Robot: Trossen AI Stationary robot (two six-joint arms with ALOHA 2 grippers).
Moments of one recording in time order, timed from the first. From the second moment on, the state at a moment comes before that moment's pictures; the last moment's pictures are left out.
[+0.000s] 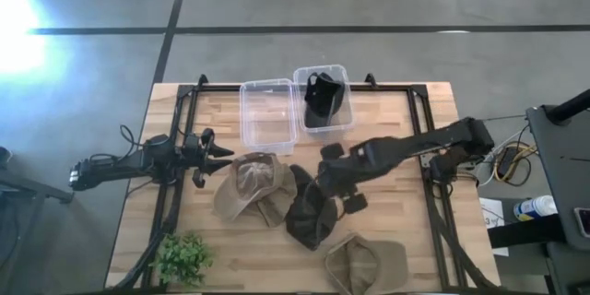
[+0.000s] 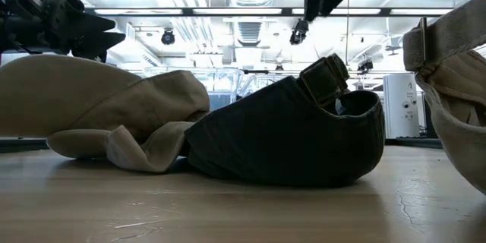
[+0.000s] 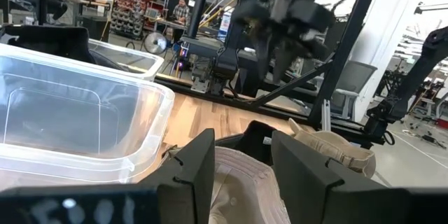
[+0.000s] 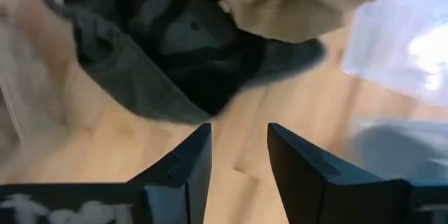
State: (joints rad) left arm 0.13 0.02 0.01 0.04 0.14 -0.27; right arm 0.22 1.70 1.58 -1.10 0.10 -0.16
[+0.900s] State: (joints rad) left arm 0.13 0.02 0.01 0.04 0.14 -0.27; right arm 0.07 2.01 1.54 -0.75 0.03 0.69
